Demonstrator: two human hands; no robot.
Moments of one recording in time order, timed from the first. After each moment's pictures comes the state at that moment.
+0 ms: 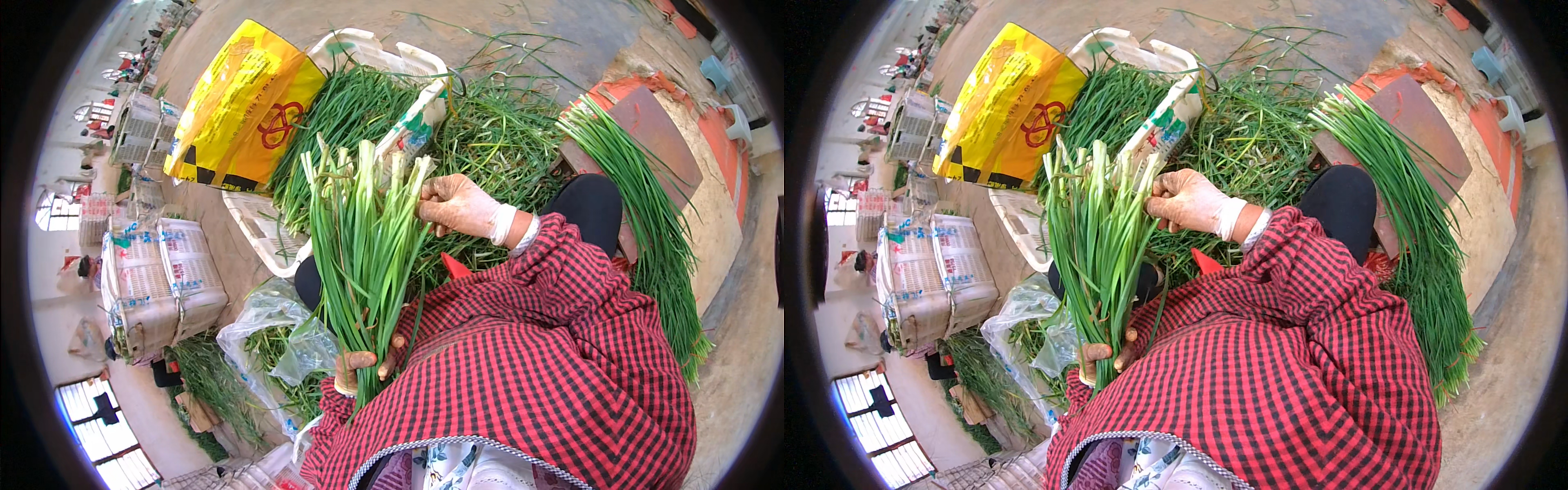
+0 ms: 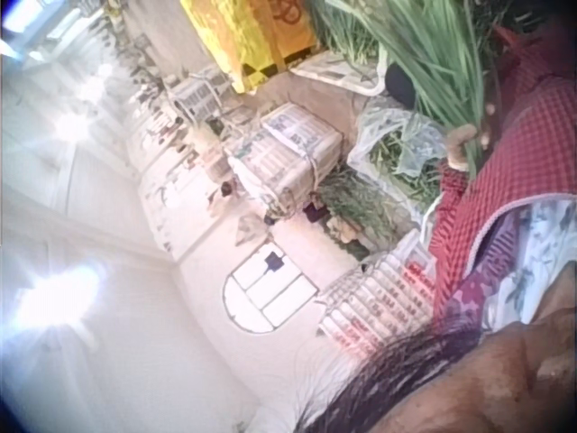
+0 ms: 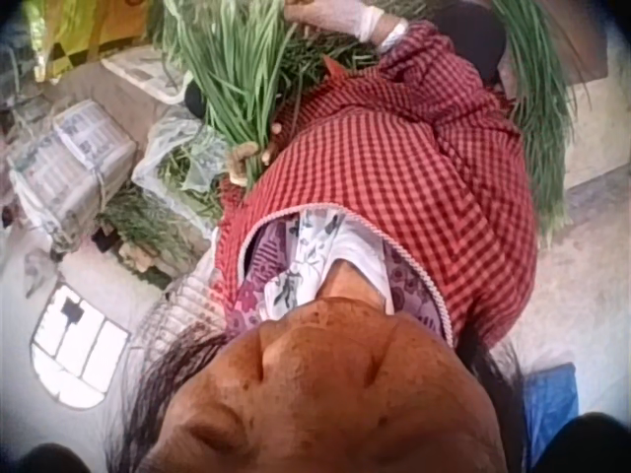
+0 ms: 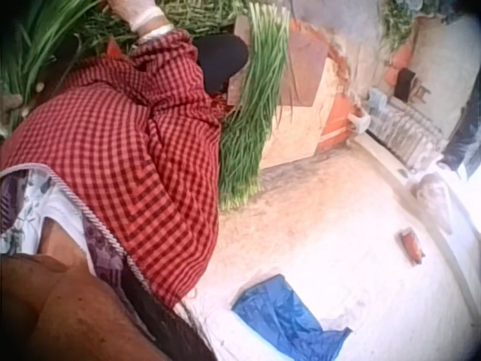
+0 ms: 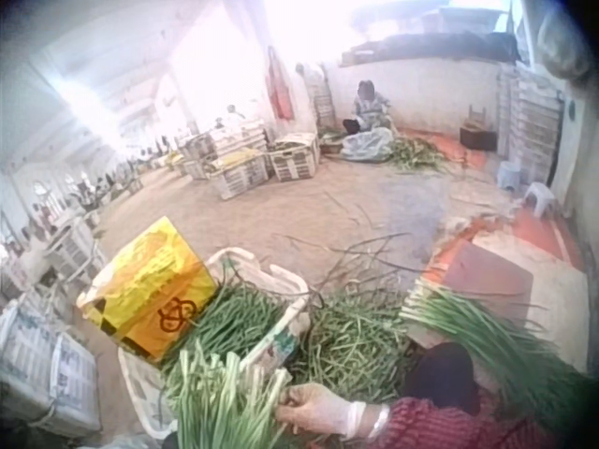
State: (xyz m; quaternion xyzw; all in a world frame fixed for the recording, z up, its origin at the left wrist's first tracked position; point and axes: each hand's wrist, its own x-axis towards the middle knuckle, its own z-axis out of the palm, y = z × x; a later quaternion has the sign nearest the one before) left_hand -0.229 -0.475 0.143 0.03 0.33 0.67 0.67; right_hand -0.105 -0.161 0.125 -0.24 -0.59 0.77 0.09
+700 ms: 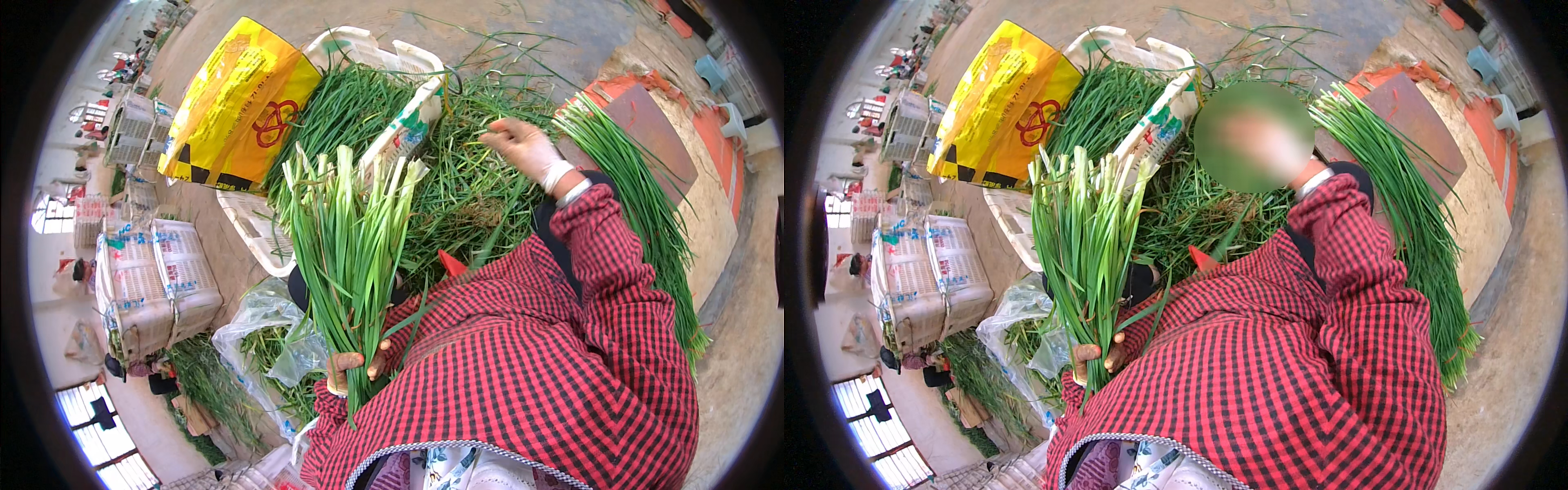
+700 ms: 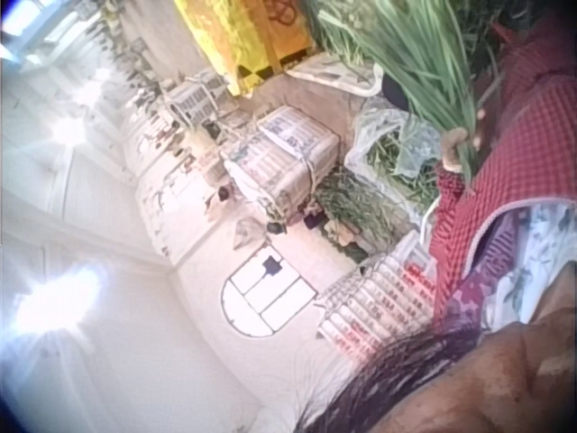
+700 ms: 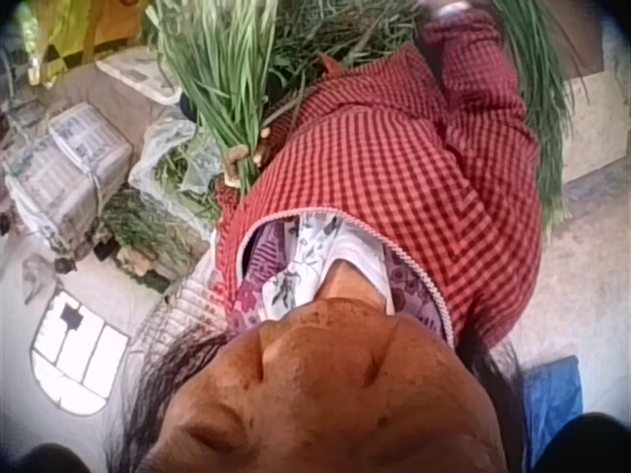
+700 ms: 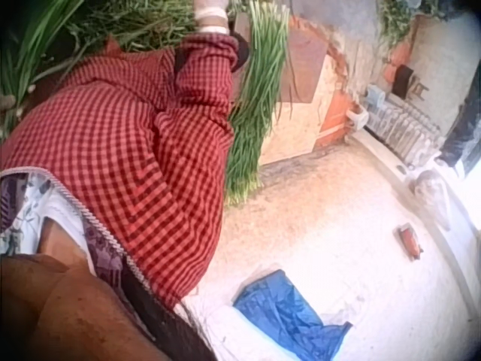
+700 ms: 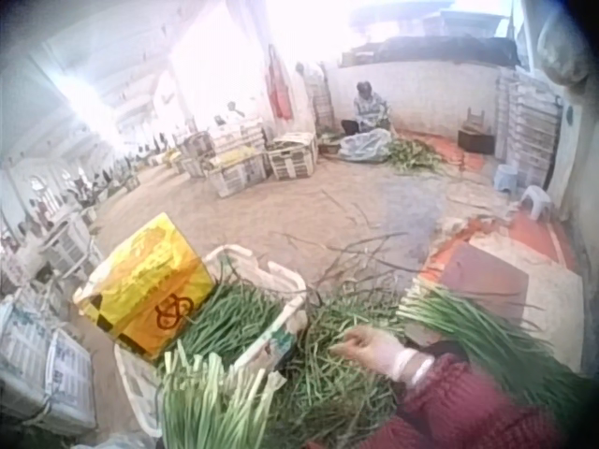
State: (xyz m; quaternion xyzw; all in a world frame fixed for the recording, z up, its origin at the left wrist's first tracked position) left_hand -0.257 -0.510 0.113 0.01 0.26 0.66 0.71; right_hand -0.037 -0.062 0.066 -0.41 -0.74 0.48 0.25
